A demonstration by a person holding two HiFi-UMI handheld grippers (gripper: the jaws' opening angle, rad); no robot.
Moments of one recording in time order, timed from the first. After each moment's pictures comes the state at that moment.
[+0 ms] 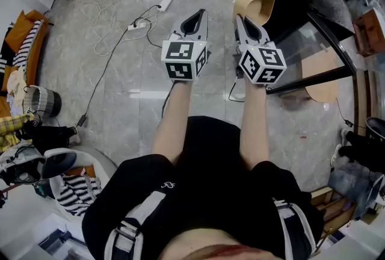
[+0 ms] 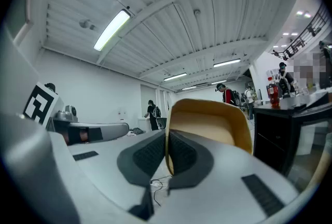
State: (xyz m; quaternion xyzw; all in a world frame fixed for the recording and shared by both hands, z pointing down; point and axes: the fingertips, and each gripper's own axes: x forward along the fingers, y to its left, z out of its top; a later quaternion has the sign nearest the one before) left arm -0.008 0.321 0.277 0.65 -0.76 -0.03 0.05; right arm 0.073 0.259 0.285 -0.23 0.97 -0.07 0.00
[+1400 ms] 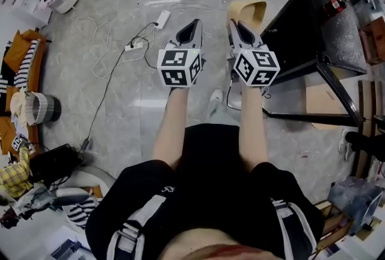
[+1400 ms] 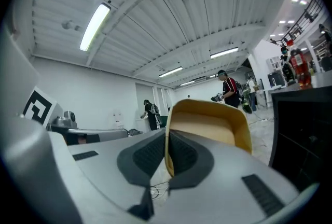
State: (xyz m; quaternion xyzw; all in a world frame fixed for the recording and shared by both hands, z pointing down) left arm -0.130 0.100 0.319 0.65 -0.76 -0.01 0.09; right arm -0.053 0.034 0.323 -0.22 0.97 -0.11 0.00
